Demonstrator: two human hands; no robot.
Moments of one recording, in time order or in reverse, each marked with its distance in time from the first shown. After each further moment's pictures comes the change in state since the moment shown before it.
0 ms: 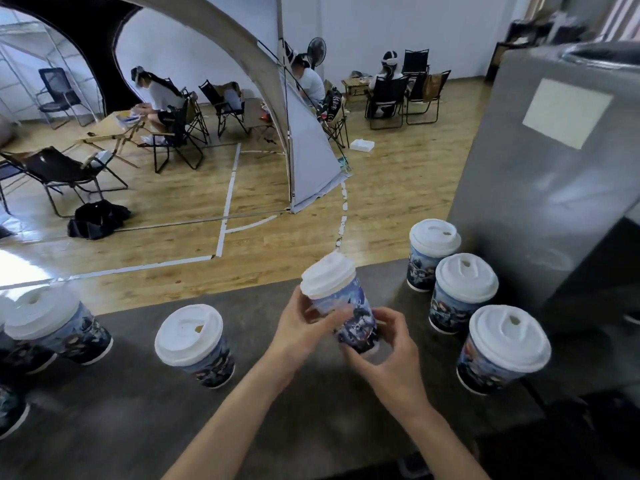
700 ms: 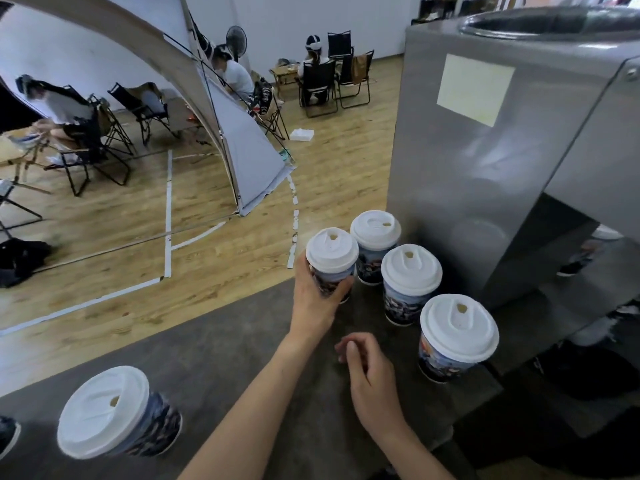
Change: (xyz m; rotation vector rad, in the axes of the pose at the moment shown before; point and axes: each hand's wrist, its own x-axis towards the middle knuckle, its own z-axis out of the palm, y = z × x) left_hand 0.107 -0.041 0.100 0.371 0.027 0.338; right_hand -0.005 0.047 -0.012 -0.125 0.247 0.117
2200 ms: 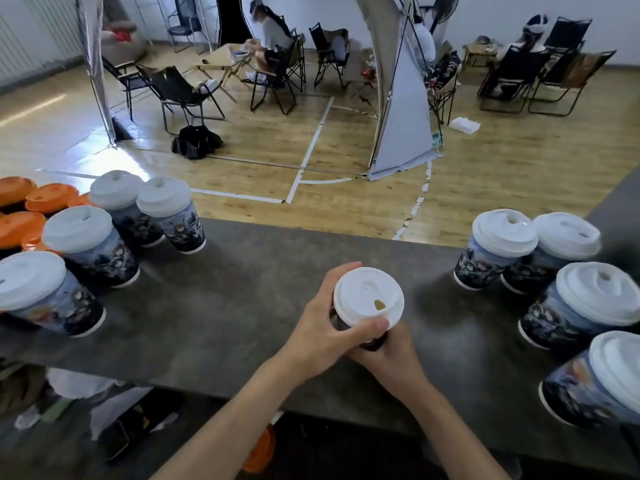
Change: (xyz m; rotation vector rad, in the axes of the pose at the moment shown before) left_hand -0.179 0.022 -0.167 -0.169 0.064 -0.217; right_hand -0.035 -0.032 0.079 0.129 -0.763 -0.197
